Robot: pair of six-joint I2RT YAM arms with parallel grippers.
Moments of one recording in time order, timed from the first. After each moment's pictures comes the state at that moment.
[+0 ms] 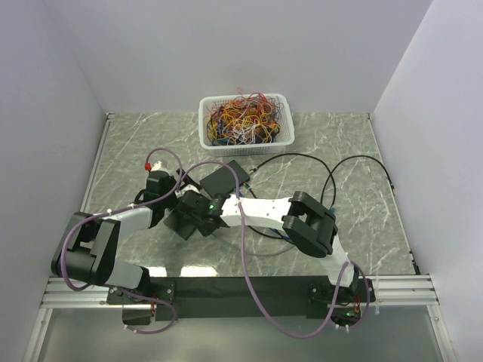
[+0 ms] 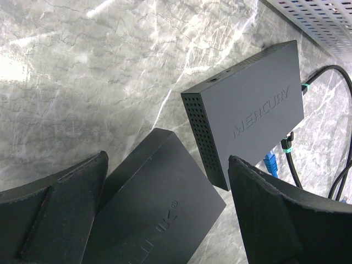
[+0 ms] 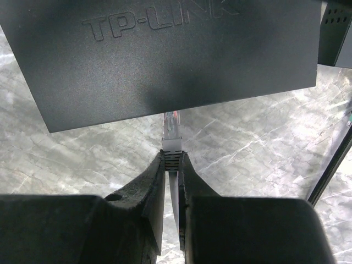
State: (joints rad) left arm -0.24 1.41 0.48 0.31 0.09 -0.79; right arm 1.17 2.09 1.56 -0.59 0.22 0.36
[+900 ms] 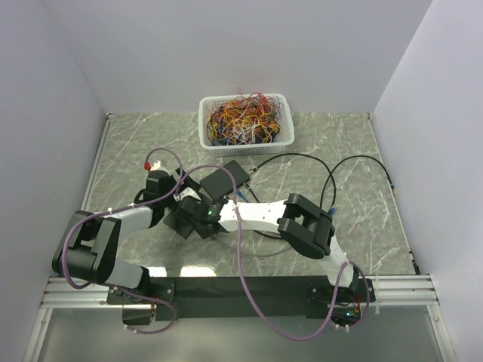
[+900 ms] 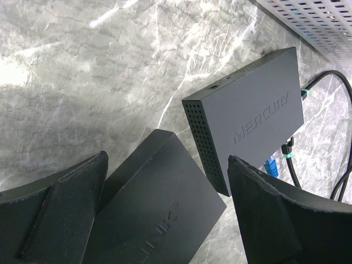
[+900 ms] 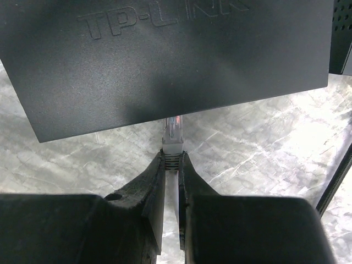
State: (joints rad) left arm -0.24 1.43 0.48 0.33 0.09 -0.78; right arm 1.19 2.11 1.53 -0.51 0.28 0.36
